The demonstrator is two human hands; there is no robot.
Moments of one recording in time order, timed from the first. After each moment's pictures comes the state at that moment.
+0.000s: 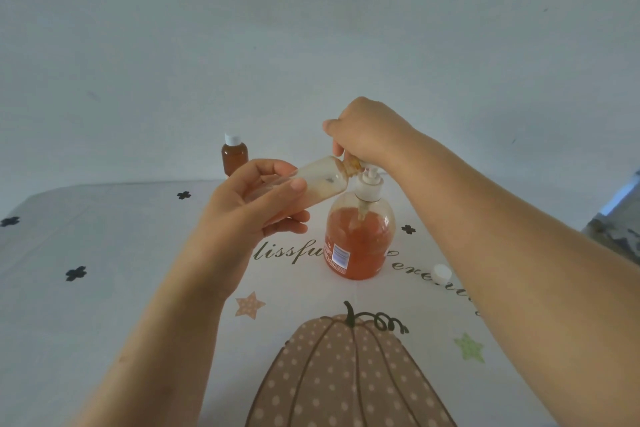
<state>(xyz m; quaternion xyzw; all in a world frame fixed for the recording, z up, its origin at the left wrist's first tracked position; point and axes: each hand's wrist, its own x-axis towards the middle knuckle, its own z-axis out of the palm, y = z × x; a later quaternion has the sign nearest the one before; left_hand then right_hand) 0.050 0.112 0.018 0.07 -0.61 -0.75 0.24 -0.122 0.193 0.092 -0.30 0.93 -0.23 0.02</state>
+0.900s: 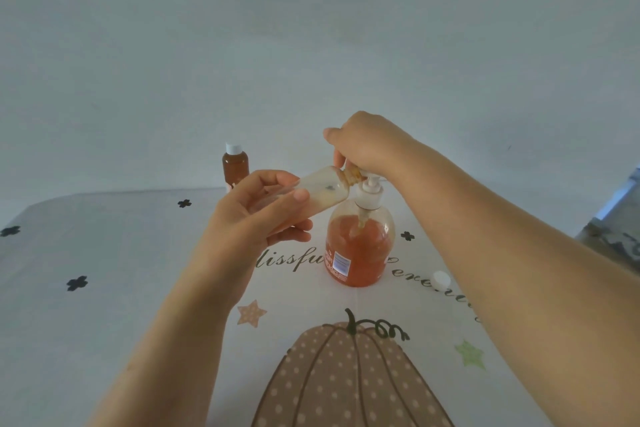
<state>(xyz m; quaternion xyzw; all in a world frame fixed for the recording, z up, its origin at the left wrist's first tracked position) 0.050 0.110 0.015 0.06 -0.60 -0.76 0.24 -0.118 0.196 0.094 -0.29 0.93 -0.22 0.04</state>
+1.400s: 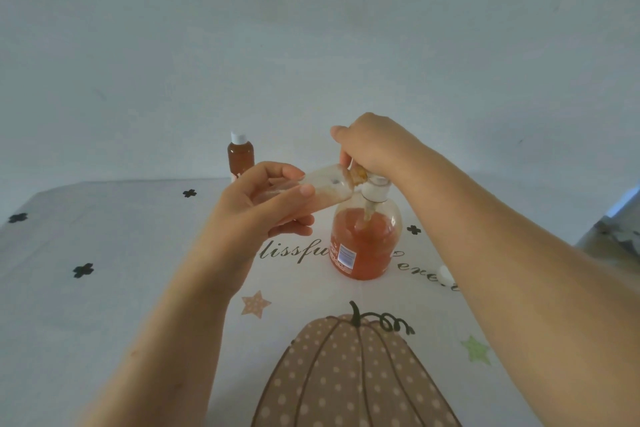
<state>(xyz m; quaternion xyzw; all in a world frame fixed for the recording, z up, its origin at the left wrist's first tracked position) 0.049 0.106 0.013 0.08 -0.62 -0.75 0.23 -0.118 0.197 0.081 -0.27 0.93 -0.23 0.05</state>
